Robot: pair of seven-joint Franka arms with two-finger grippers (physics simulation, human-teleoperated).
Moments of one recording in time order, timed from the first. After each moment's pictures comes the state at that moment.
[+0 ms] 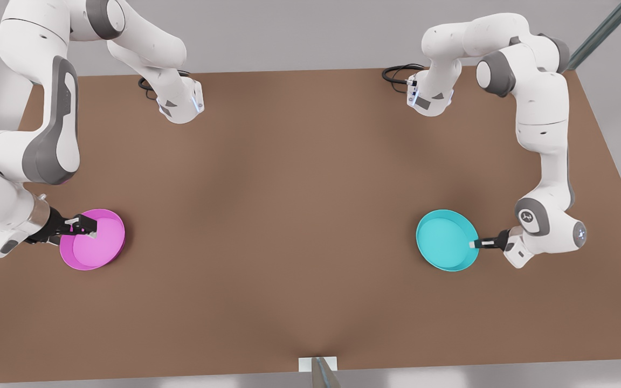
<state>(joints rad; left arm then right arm) 0.07 0.75 0.14 -1.61 -0.51 2.05 0.43 -0.22 0.32 0.15 -1.40 -0.04 1.74 -0.24</state>
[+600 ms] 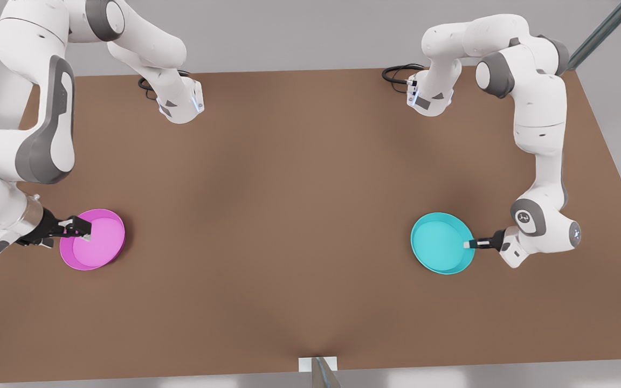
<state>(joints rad) 0.08 0.76 0.13 -1.62 -0.58 2.05 0.46 -0.22 0.34 0.15 -1.37 -0.04 1.74 -0.23</state>
